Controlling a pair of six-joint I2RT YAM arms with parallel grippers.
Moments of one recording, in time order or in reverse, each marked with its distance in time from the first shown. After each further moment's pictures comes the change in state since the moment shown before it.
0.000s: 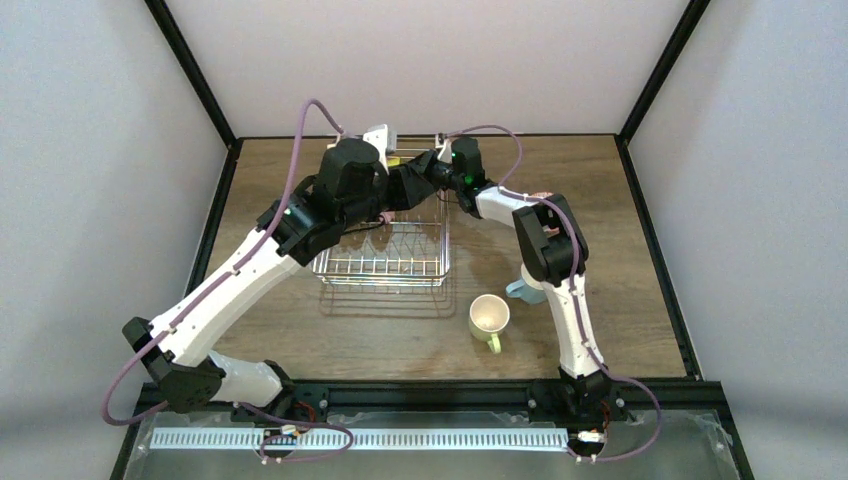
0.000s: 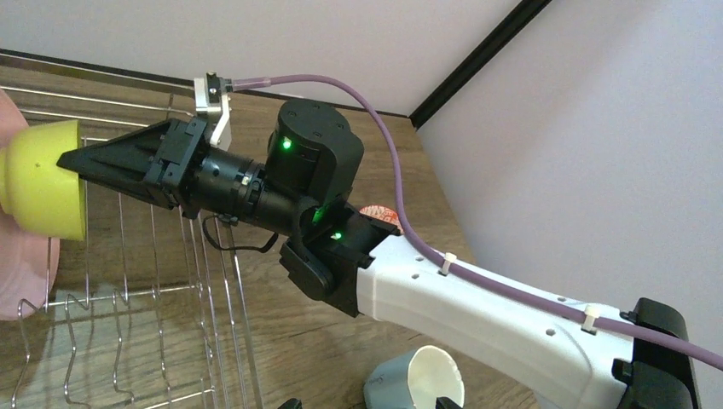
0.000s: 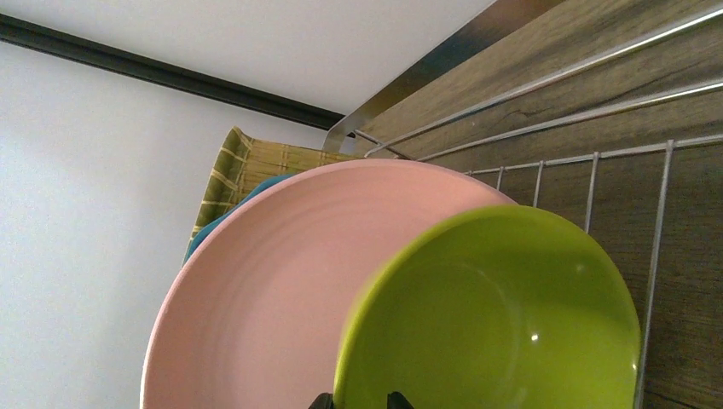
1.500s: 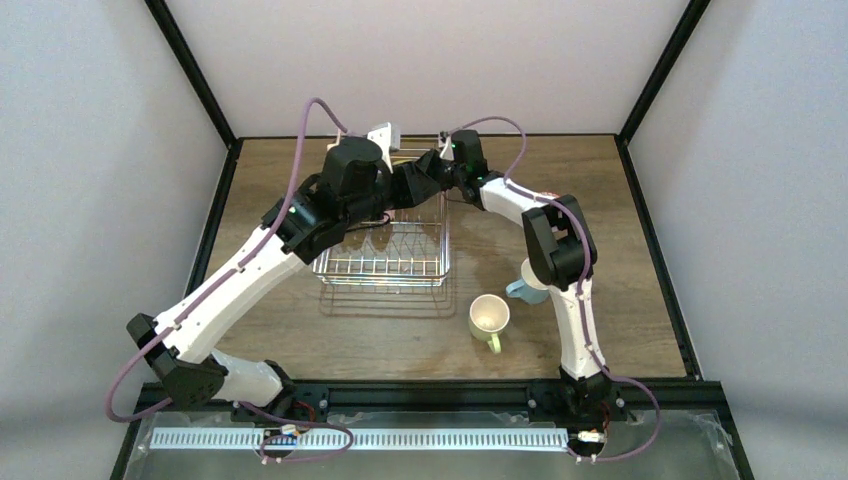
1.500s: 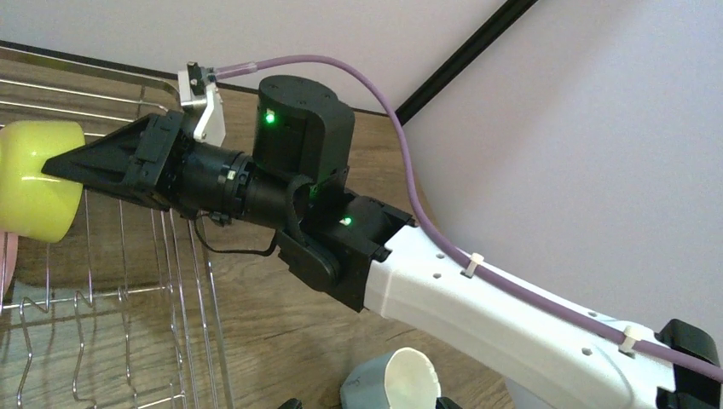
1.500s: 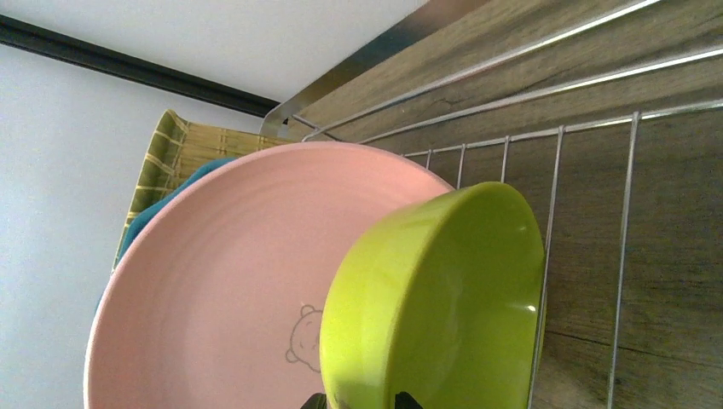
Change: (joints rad) left arm 0.001 0.015 0.000 0.037 0.036 -0.037; right arm -0.006 -0.084 0.023 -0.302 0.060 -0.158
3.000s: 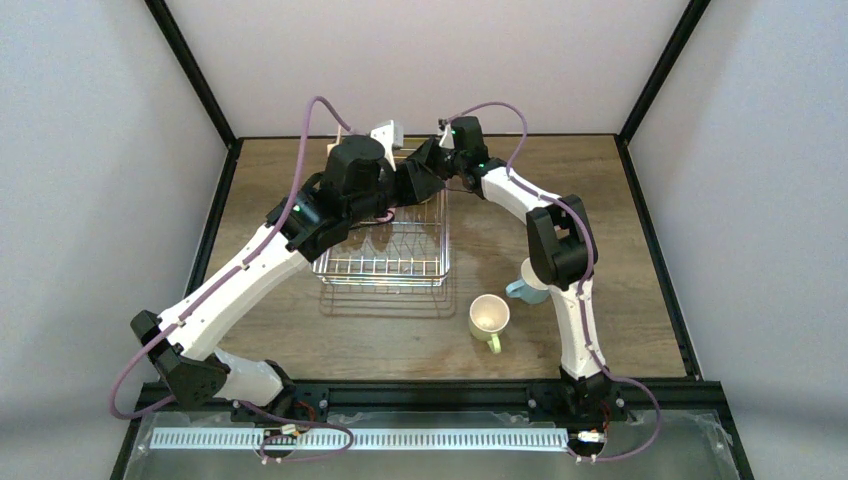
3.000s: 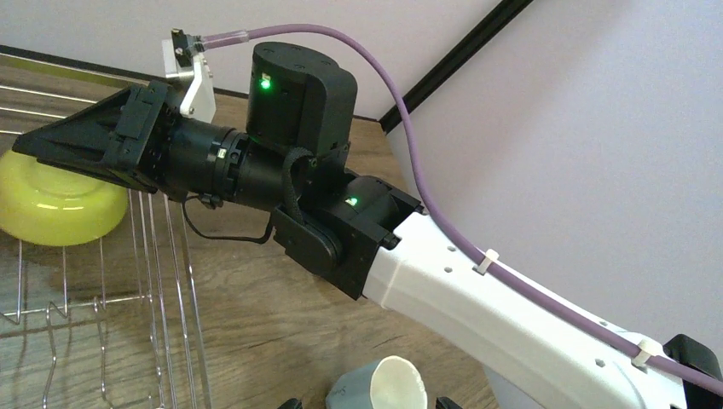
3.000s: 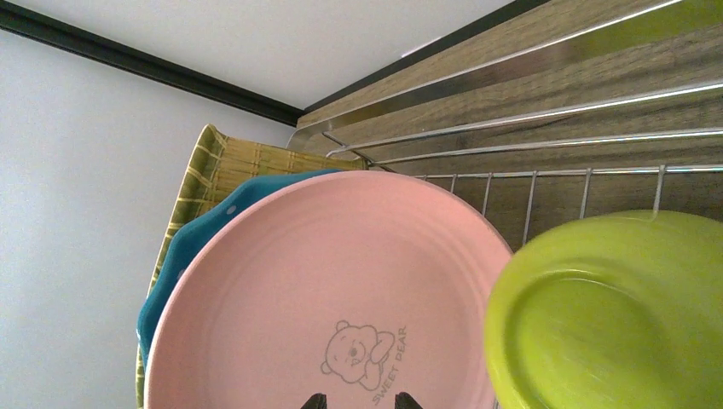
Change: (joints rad) left arm 0.000 0.020 0.002 0.037 0.013 -0.014; right arm -0.008 0.000 0.132 -0.148 -0.006 -0.064
